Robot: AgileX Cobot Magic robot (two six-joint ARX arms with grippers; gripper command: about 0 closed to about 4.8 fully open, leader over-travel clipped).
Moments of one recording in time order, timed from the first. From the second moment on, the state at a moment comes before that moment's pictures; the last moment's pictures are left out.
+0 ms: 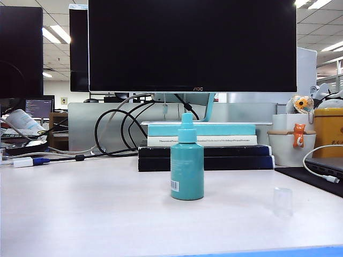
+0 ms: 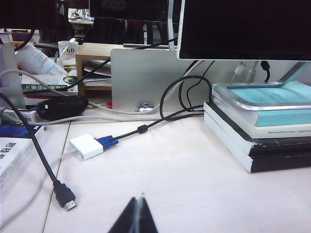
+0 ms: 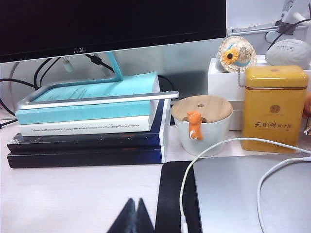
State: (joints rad) left arm 0.01 0.00 0.01 0.04 0.16 -0.04; right arm 0.06 0.08 0.01 0.11 -0.13 0.12
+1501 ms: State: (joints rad) left arm 0.01 0.55 0.37 0.40 0.66 -0.01; right arm 0.06 0.24 0.27 0.09 0.12 0.32
